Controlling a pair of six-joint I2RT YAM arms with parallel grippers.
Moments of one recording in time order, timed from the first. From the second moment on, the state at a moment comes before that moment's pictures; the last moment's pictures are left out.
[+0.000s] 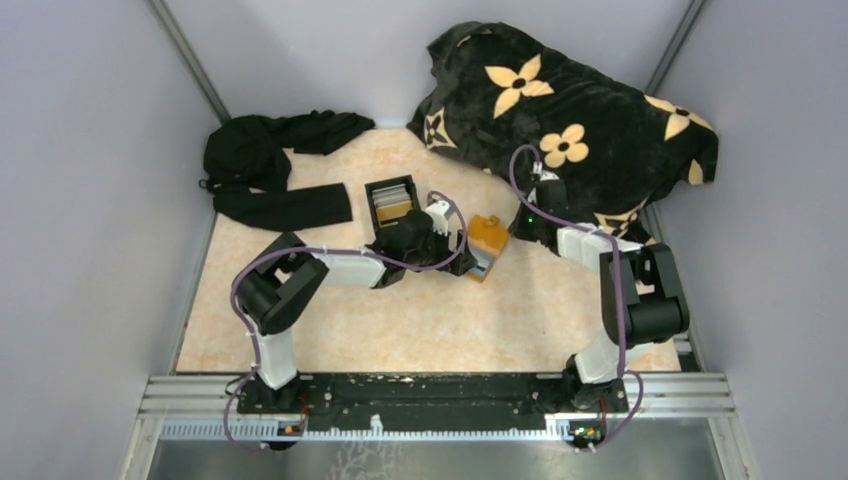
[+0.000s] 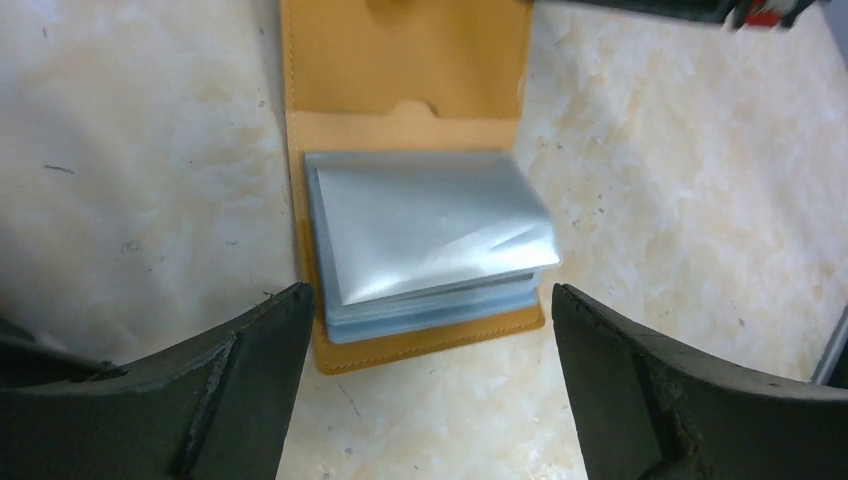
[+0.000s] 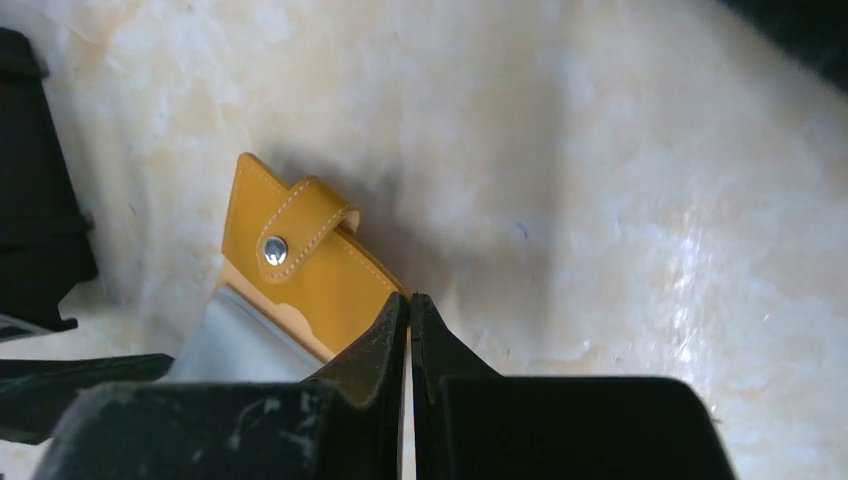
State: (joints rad) left arm -0.82 1.90 0.97 0.43 0.14 -0.43; right arm 0.20 1.60 0.86 0.00 -0.12 0.35
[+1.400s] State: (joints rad) left arm -0.91 1.88 0.85 0.52 0.13 -0.58; right arm 0.46 1.04 0.23 0.13 0.14 0.90
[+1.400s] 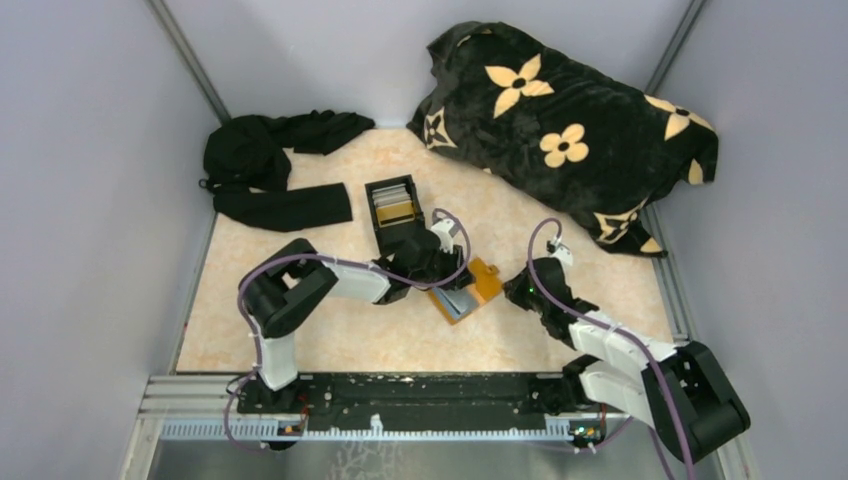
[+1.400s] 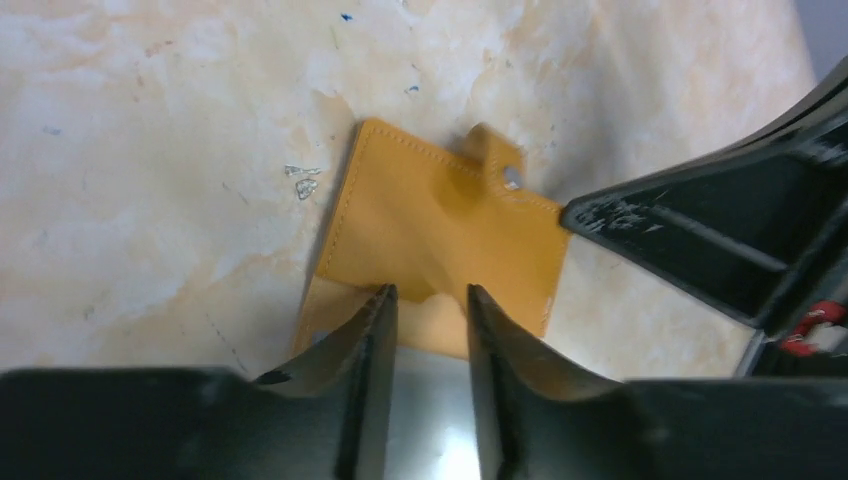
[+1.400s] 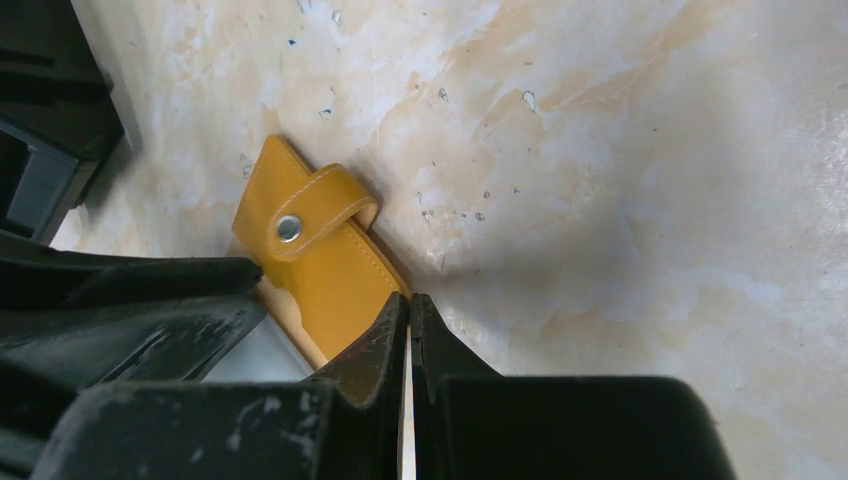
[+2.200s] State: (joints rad) left arm -0.90 1.95 0.90 0.53 0.18 -0.57; right arm 0.52 1.01 0.37 0.01 0.15 0.71
